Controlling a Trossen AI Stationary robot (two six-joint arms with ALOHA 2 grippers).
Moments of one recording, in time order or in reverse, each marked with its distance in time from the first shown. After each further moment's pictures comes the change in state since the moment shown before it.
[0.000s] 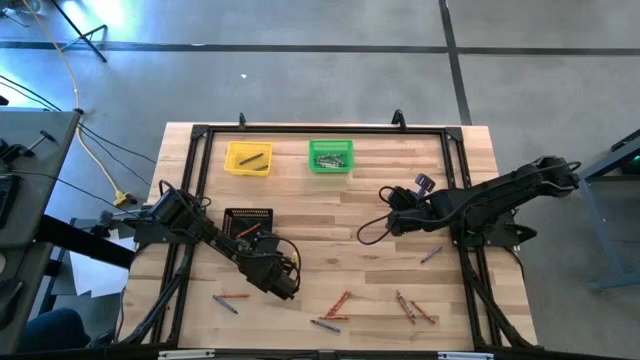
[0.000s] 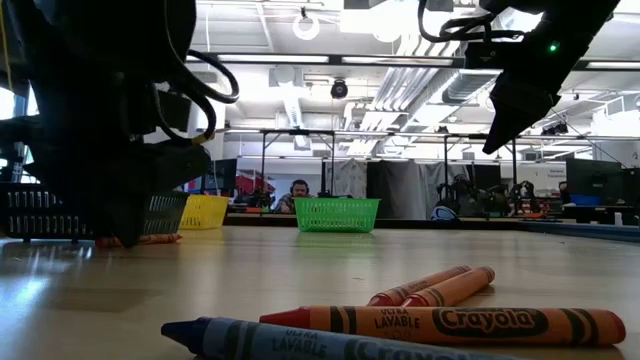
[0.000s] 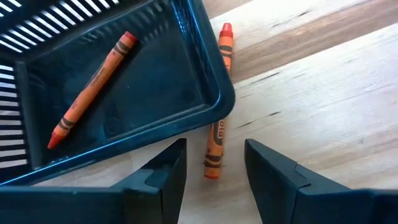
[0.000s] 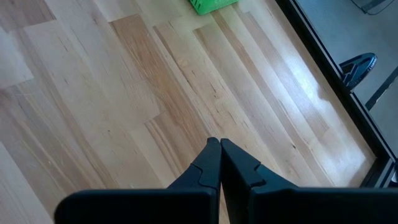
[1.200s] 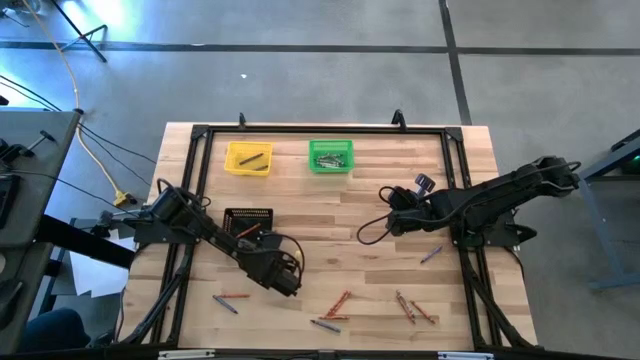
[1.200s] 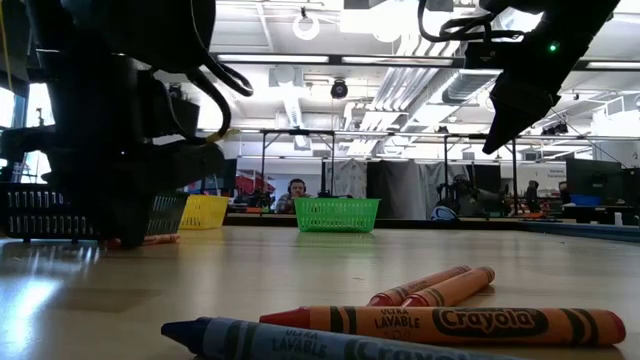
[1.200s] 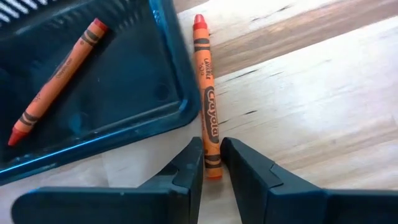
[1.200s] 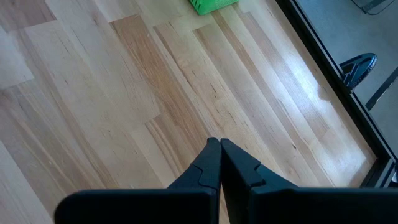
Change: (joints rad) left arm 0.008 -0.003 -0.031 0.118 0.071 0.012; right arm 0.000 0.000 0.000 0.001 0.000 0.000
